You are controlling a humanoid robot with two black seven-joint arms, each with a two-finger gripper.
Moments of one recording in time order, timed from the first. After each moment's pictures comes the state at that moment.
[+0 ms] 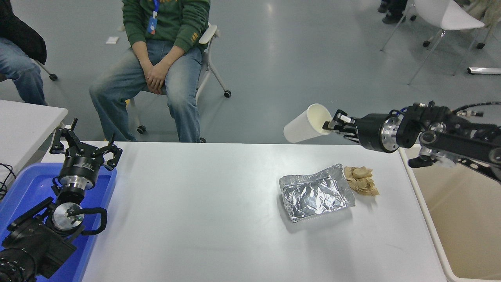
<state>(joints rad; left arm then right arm) -0.55 0.37 -0.85 -0.44 -0.20 -0.59 -0.50 1.22 -0.77 -0.02 1.31 -0.54 0.01 -0.02</state>
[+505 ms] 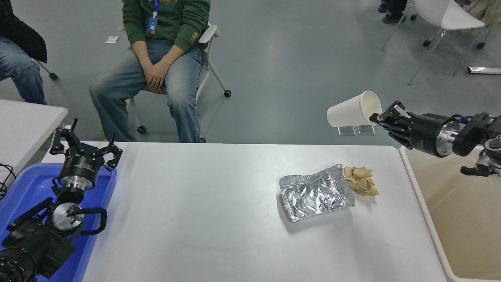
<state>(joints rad) -0.55 0.37 -0.85 -0.44 -0.20 -0.59 -0.50 0.96 -0.97 0.24 1.36 -0.50 0.01 0.06</state>
